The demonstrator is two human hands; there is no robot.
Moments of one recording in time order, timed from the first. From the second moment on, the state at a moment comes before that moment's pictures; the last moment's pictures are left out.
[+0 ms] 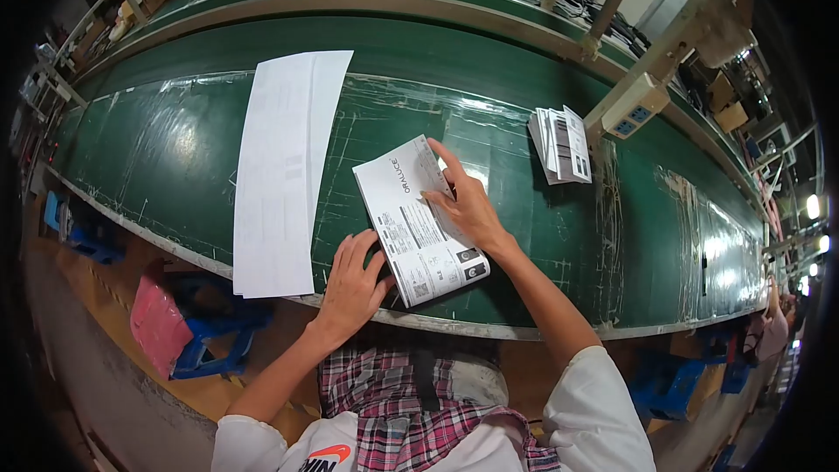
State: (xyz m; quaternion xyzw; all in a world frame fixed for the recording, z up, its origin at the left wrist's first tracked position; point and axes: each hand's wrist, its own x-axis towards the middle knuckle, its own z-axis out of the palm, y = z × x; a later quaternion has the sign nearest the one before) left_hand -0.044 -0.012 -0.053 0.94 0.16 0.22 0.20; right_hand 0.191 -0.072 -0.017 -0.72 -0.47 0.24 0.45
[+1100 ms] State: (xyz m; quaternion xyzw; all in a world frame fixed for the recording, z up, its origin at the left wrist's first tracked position) left_hand -0.048 -0.008 -0.044 0.86 0.22 0.27 0.38; right_hand 0.200 -0.057 -0.020 -0.73 -0.55 0.23 0.34
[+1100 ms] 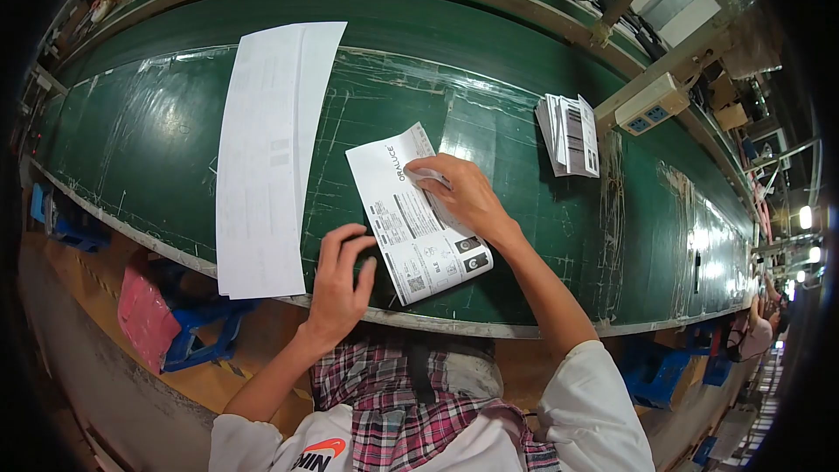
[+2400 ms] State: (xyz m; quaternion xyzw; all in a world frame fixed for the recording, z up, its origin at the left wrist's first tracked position) left_hand 0.010 0.024 -0.066 0.91 0.28 0.22 0.20; right_hand 0.202 -0.055 -0.020 -0.73 -0.55 0.22 0.33
